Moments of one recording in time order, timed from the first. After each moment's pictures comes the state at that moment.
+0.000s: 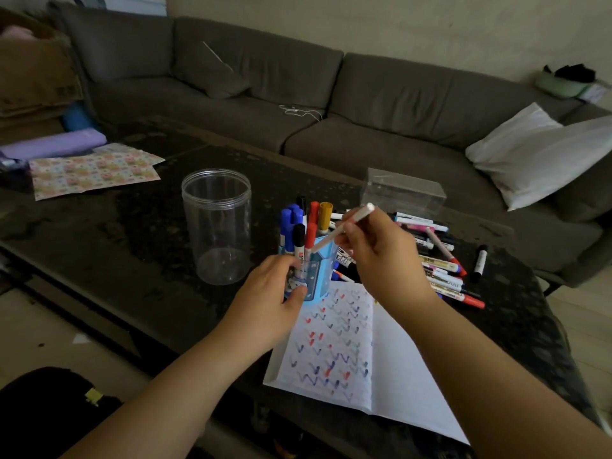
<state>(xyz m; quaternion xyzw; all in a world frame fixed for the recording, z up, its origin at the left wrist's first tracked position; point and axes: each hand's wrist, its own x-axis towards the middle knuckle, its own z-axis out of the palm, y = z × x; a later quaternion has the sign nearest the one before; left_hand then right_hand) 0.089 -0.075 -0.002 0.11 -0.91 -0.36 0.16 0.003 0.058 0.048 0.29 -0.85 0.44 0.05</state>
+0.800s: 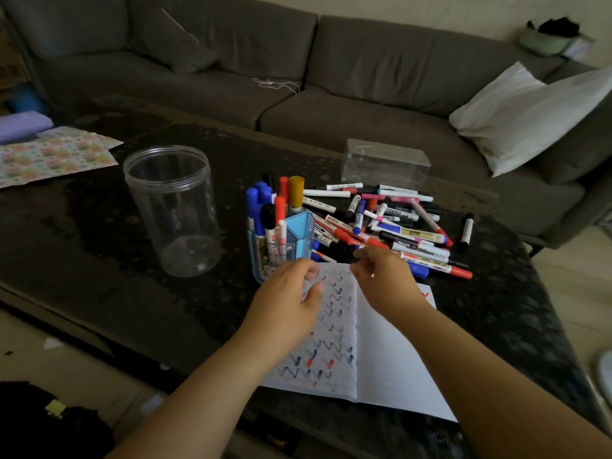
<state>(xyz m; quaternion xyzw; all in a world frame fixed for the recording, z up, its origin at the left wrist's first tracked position) 0.054 -0.034 -0.040 0.08 -0.90 -0.39 0.15 -0.045 0.104 -0.037 0.16 -0.94 0.30 -0.01</state>
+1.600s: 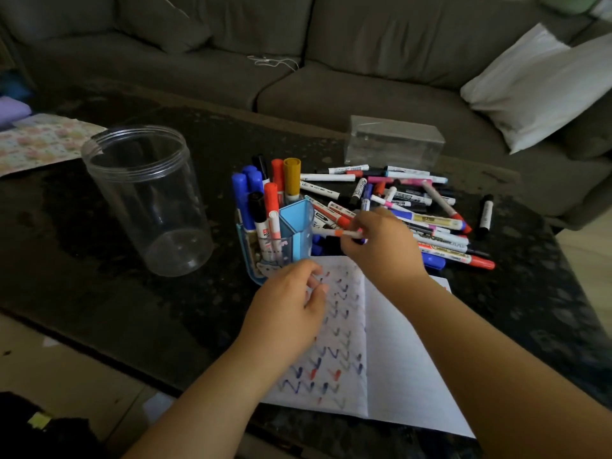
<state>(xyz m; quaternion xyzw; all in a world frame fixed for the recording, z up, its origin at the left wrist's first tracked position) 0.038 -0.032 -0.060 0.08 -0.91 -0.38 0.14 -0.080 0.083 -0.043 0.22 -0.94 0.24 0.11</state>
